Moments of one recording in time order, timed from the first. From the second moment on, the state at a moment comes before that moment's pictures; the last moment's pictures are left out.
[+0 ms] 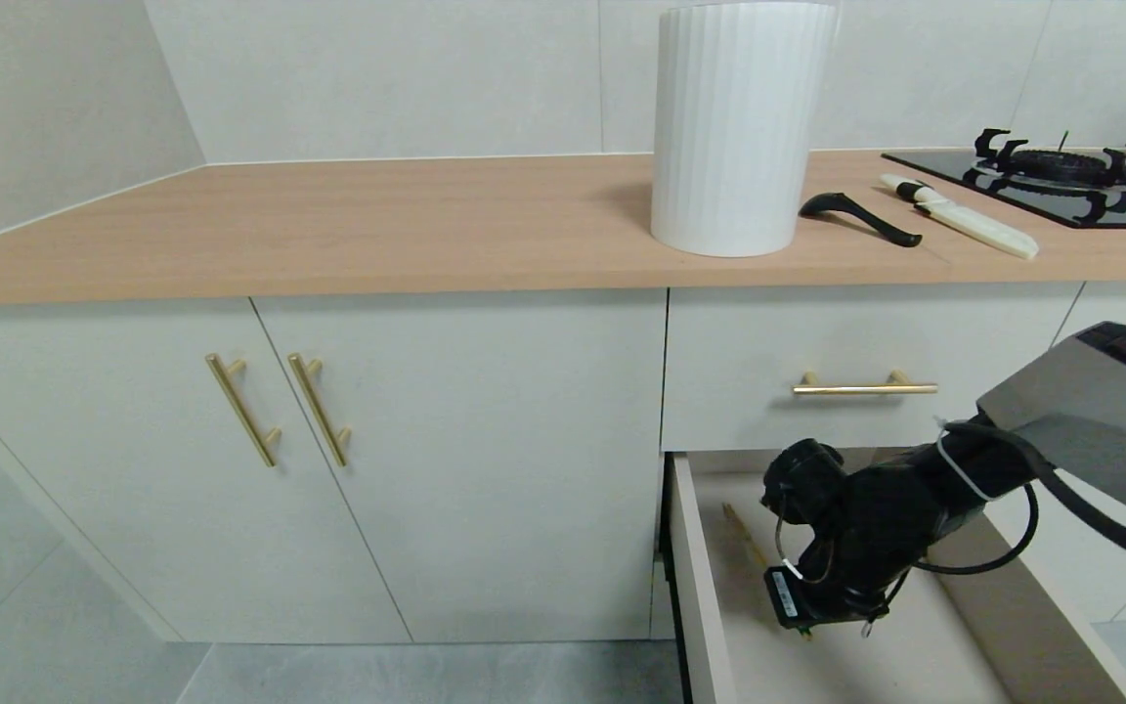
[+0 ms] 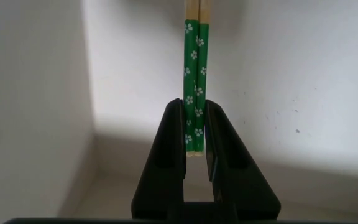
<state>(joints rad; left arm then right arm) 0.00 0.00 0.00 0.00 0.01 0.00 0.46 2.22 -1.11 0.18 -0.02 0.33</state>
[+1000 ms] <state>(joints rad) 0.00 0.00 0.00 0.00 0.01 0.00 0.47 2.33 -1.11 0.14 -0.05 0.35</state>
